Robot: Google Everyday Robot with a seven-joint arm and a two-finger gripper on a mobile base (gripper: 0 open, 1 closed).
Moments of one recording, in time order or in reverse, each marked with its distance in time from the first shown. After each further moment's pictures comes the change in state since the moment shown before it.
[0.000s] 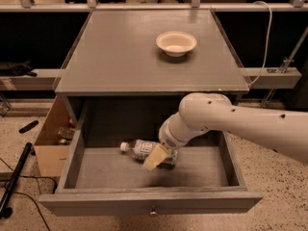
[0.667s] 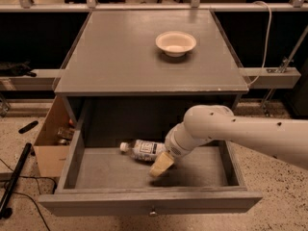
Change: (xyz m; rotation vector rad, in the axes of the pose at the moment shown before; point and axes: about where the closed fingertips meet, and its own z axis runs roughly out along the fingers) arm 0.032 -0.007 0.029 0.011 0.021 0.024
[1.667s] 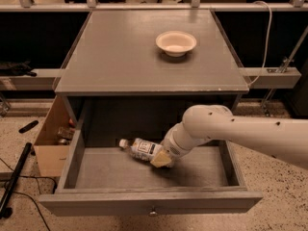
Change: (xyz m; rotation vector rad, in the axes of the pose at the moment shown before) arm 0.001 0.000 0.000 0.001 0.000 0.001
